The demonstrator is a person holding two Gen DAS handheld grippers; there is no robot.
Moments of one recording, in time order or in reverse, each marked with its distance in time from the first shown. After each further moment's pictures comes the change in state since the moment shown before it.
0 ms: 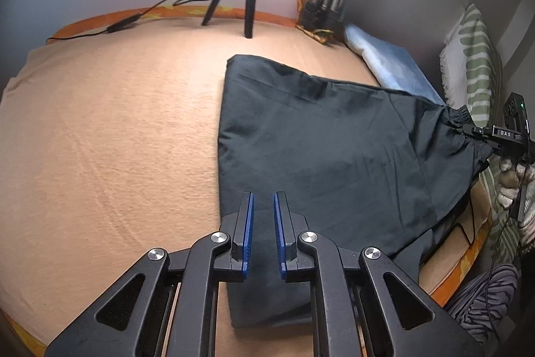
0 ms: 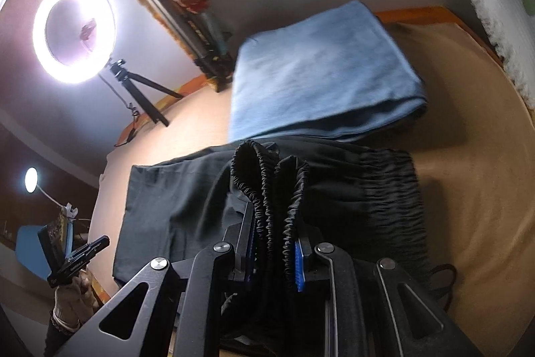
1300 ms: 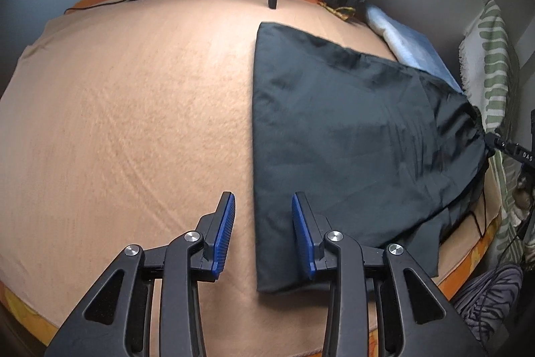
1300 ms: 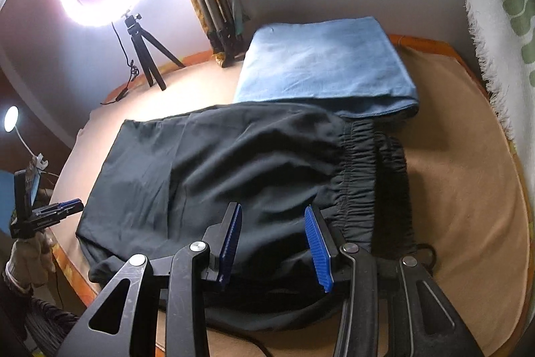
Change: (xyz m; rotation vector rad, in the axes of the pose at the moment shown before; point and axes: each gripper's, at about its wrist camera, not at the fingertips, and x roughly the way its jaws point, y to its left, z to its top) left arm 0.000 0.012 -0.031 -0.055 0.080 0.071; right arm -0.007 0.045 -0.050 -0.214 -0.019 -0.130
